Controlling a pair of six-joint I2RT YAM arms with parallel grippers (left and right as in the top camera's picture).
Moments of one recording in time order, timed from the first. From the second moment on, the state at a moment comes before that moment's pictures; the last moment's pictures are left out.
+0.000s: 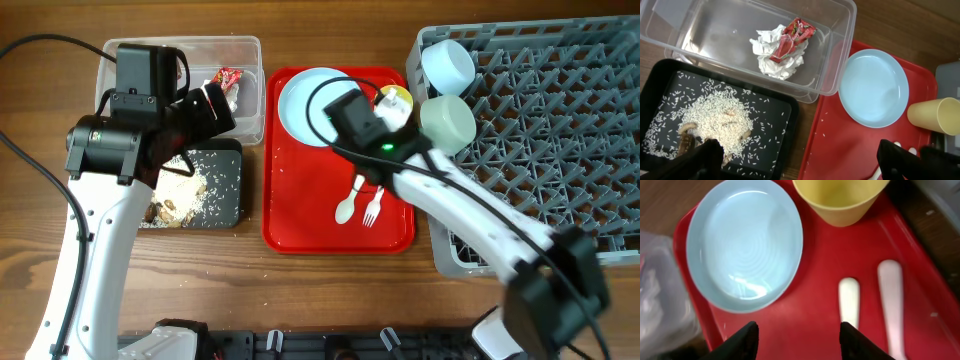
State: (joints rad) left arm -0.14 1.37 1.46 -1.04 -0.07 -0.45; right arm 0.65 1.72 1.26 -0.63 0.31 1.15
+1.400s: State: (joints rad) left arm -0.14 1.37 1.46 -1.04 -0.07 -0.45; right arm 0.64 2.02 1.26 -0.37 0.30 0.88
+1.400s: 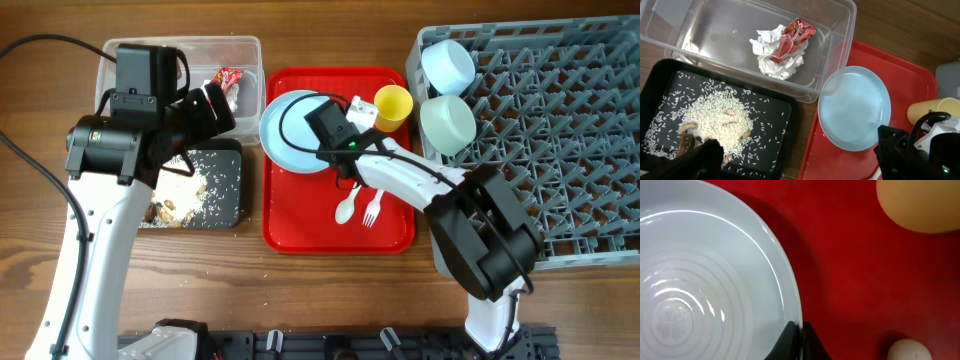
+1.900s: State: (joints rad) left arm -0.14 1.37 1.46 -1.04 -0.07 -0.45; right arm 0.59 1.66 1.26 -0.45 0.26 0.55
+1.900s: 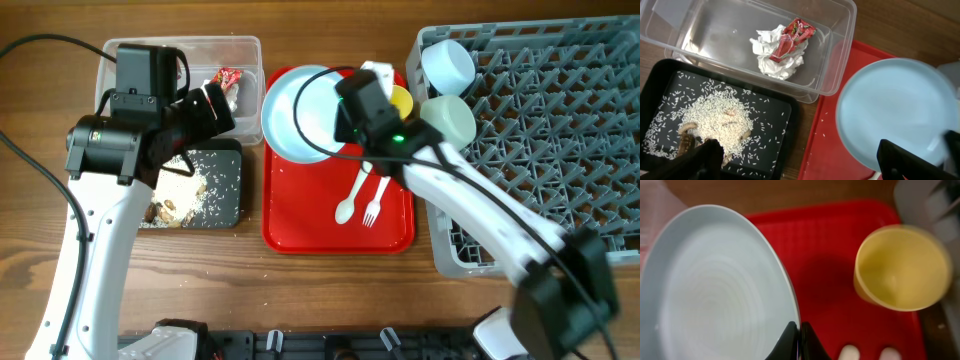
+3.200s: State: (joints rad) left arm -0.14 1.37 1.46 -1.04 -0.07 -0.45; right arm 0.02 1.61 1.26 -0.25 0.76 -0.82
